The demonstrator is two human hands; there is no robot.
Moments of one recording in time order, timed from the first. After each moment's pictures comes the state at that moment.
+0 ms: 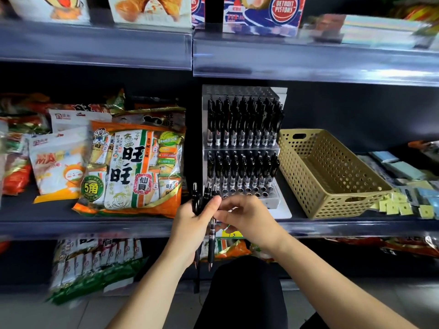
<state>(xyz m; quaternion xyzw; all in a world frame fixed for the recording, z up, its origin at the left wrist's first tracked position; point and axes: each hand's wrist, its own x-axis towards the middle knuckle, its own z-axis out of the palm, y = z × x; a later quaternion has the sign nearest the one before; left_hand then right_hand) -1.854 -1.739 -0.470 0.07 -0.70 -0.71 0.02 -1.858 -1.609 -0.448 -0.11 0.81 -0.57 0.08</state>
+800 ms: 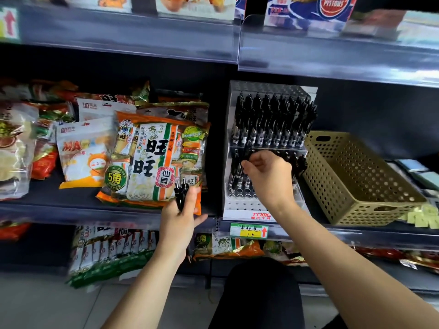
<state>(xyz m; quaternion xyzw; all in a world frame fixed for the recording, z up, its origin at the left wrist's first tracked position) -1.861 -1.794 -0.486 0.14 -0.64 -0.75 0.09 -1.914 -1.634 -0.425 -0.02 0.87 -0.45 -0.21</state>
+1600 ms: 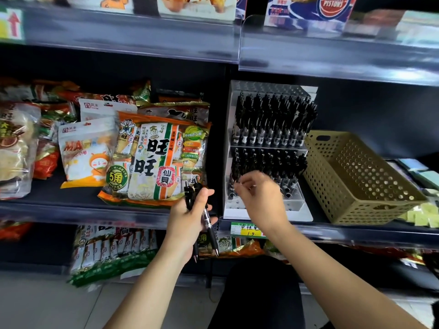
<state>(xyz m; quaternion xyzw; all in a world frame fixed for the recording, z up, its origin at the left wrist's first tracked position) -1.853 -1.783 -0.476 0.12 -0.62 -0.77 0.04 -1.891 -1.639 -0.457 -0.06 0.91 -0.38 -0.15</state>
